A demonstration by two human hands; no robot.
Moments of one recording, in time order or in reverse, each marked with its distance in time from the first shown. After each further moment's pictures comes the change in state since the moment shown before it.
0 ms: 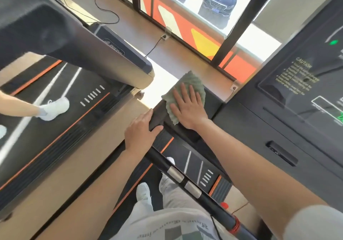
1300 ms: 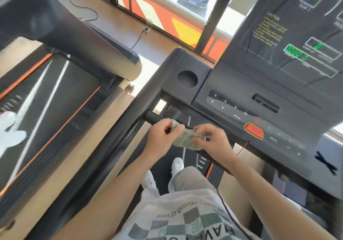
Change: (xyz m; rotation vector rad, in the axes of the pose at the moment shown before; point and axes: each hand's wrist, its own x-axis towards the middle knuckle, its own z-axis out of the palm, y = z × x) left_hand -0.134 0.015 0.011 -0.699 -0.259 0.102; right_hand -0.252 -0.030 0.051 0.872 0.226 0.305
